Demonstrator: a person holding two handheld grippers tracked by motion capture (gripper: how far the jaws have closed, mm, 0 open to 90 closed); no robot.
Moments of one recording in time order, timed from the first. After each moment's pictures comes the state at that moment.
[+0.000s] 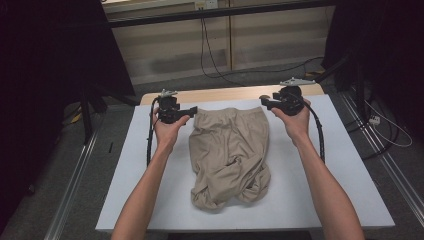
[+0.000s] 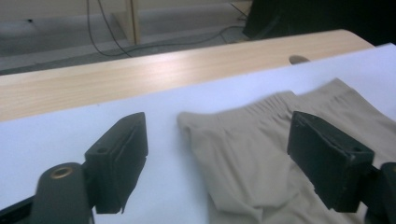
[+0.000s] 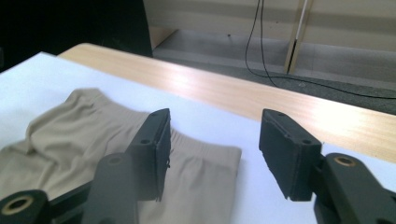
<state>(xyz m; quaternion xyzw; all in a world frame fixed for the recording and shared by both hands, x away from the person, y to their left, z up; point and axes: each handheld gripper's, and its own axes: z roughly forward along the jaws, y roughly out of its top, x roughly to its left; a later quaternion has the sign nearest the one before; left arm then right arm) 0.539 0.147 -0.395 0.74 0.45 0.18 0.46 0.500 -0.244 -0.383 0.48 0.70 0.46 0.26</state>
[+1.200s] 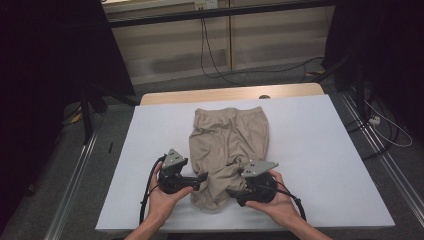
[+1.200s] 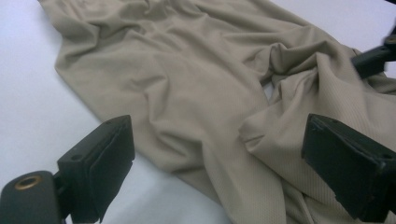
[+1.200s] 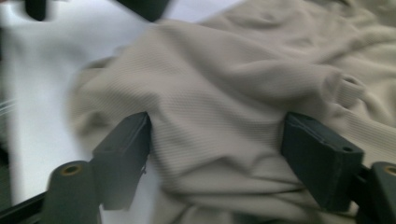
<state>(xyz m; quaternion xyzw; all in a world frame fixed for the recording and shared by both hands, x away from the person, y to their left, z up) 0.353 0.147 -0.435 0.81 0.35 0.13 0.46 0.308 -0.123 -0.448 0.31 0.84 0.43 0.15</state>
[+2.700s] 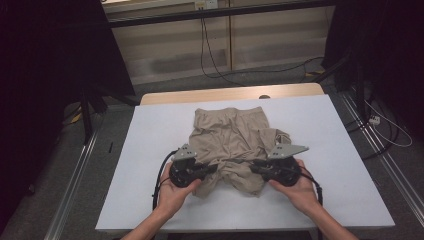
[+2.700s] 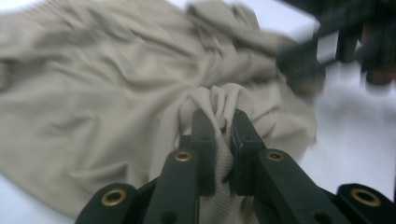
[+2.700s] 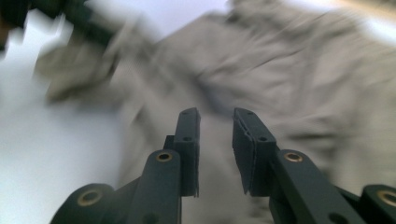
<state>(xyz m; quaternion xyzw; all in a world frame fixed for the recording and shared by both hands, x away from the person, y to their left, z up) 0.362 0.120 -0.411 0.81 0.30 0.07 0.50 0.325 -0.181 -0.428 0.33 0.82 0.45 0.16</state>
